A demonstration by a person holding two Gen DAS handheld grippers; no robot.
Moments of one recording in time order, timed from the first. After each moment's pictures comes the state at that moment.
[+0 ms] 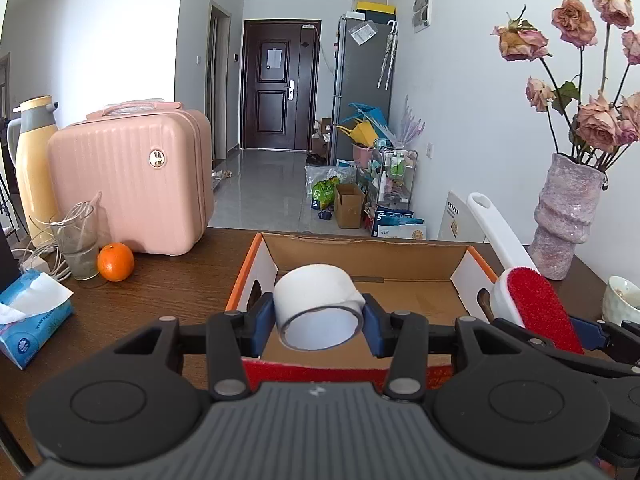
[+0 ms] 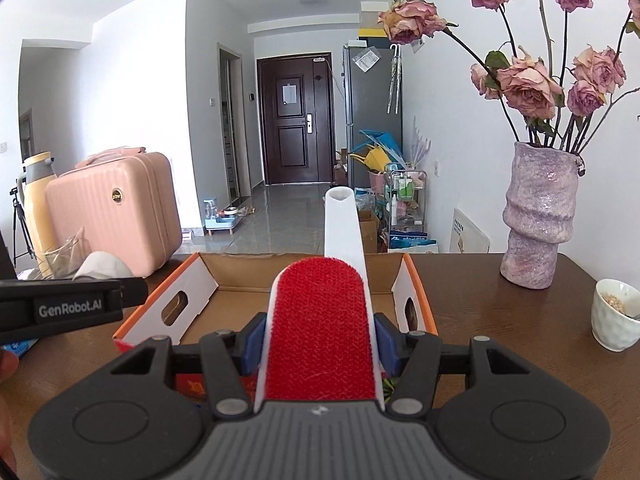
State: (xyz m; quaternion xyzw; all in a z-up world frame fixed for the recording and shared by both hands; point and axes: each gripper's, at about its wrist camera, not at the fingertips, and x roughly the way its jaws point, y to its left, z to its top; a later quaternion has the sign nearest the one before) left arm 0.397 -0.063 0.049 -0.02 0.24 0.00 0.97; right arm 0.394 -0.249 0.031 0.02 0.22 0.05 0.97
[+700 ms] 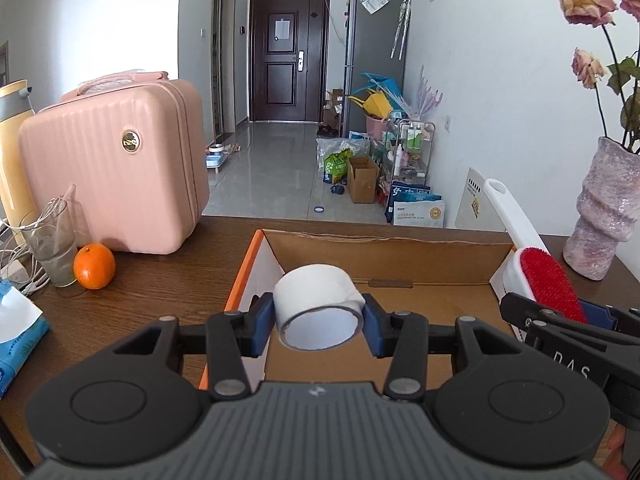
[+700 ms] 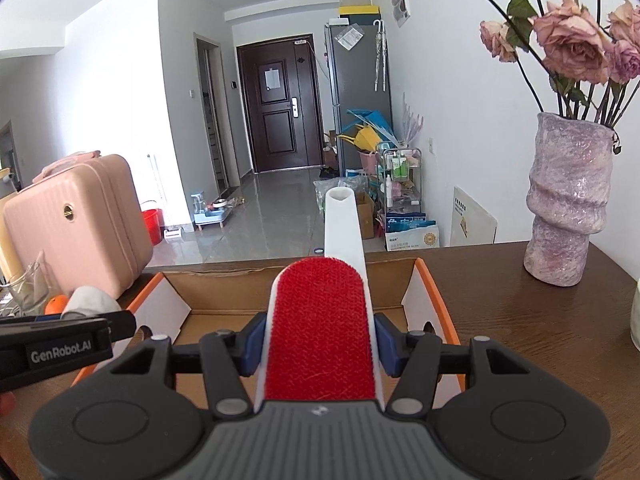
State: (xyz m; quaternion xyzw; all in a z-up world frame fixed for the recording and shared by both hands) left arm 0.489 -0.059 0.028 -0.02 0.29 0.01 0.96; right arm 0.498 -0.253 0.013 0.05 0.25 0.03 0.97
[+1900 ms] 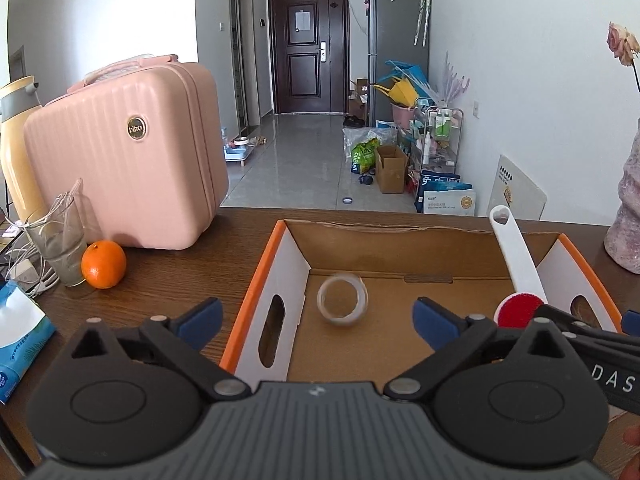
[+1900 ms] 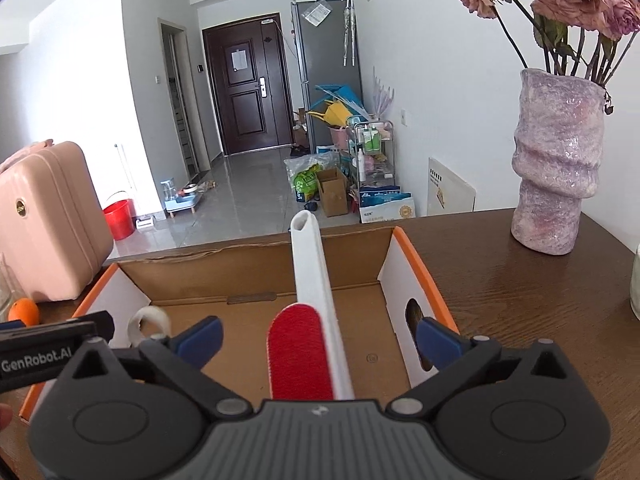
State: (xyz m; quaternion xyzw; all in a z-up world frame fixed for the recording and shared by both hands) left arm 0.518 -0.060 0.009 0.00 0.30 0.06 0.95; right arm 0.524 -0.259 -0.008 0.07 0.28 -0.01 0.96
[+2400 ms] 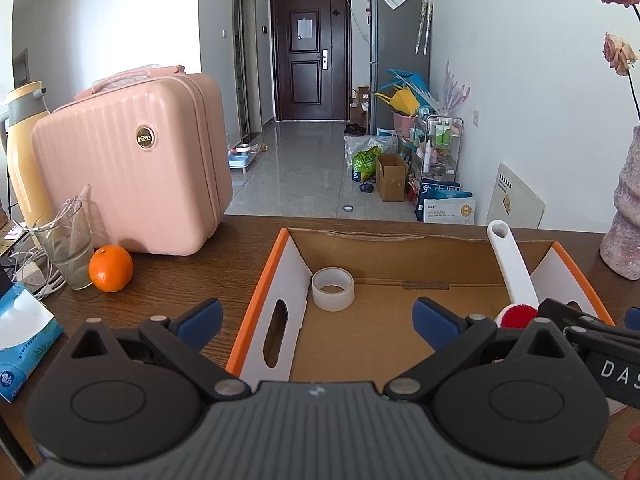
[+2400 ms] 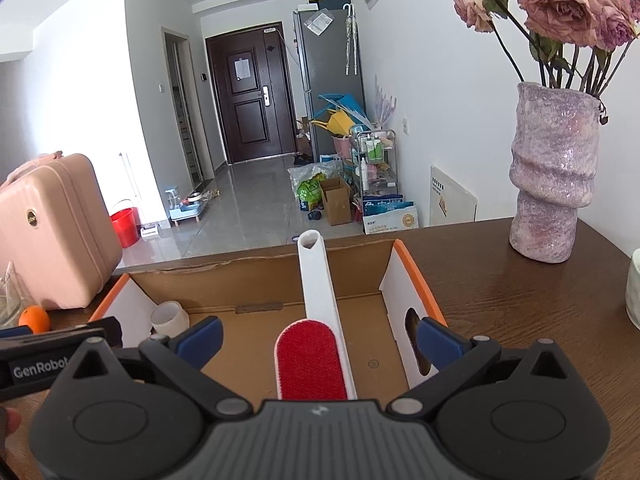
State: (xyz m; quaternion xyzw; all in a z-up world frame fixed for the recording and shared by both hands) left arm 0.506 -0.058 0.018 0.00 0.29 0.06 0.96; right arm 0.508 -0.260 0.007 0.07 0.26 0.00 0.96
